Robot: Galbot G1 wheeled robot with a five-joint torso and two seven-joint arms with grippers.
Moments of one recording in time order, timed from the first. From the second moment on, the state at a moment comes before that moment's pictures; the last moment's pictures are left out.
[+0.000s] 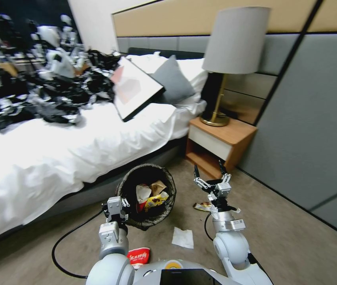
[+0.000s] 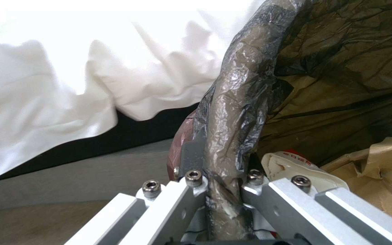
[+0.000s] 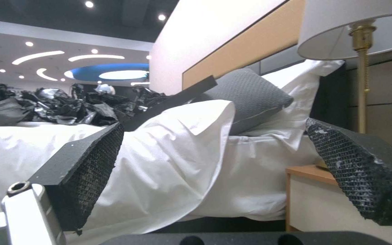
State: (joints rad) left arm 1.81 -1.55 -0.29 -2.46 0.11 0.38 -0.40; right arm -1.53 1.41 0.35 2.15 0.01 0.37 0.08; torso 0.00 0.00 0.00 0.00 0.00
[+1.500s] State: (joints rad) left arm 1.81 -1.55 -0.29 -2.46 0.11 0.38 -0.40; right arm -1.34 1.29 0.62 1.52 -0.02 0.16 -0.19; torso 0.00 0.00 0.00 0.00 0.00
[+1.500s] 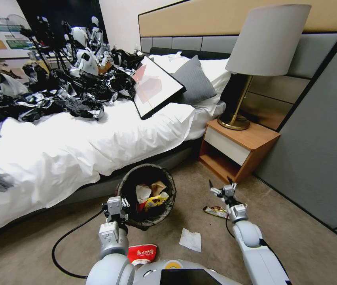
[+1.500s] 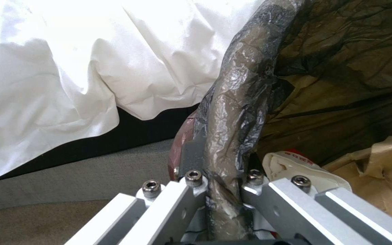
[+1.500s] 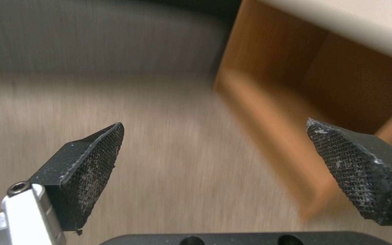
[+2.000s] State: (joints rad) left arm 1.81 -1.55 -0.29 -2.46 0.11 0.38 -0.40; right arm -1.18 1.26 0.68 1.13 -0.16 0.28 -0.49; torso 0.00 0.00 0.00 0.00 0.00
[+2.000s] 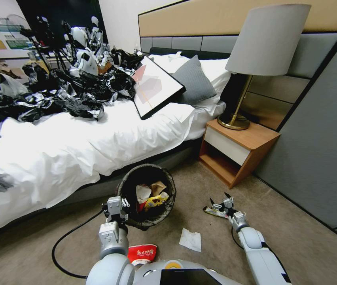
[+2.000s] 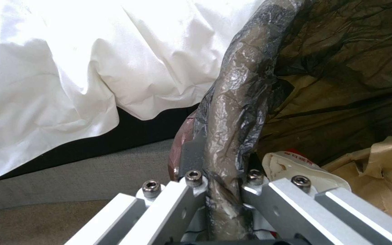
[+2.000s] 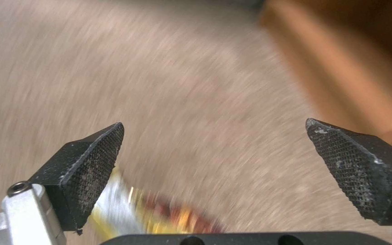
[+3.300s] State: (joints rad) left arm 1.81 -1.55 -0.29 -2.46 0.11 0.38 -0.40; right arm -1.05 1.28 0.67 0.87 -0.31 0.37 -0.58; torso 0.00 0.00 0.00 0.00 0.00
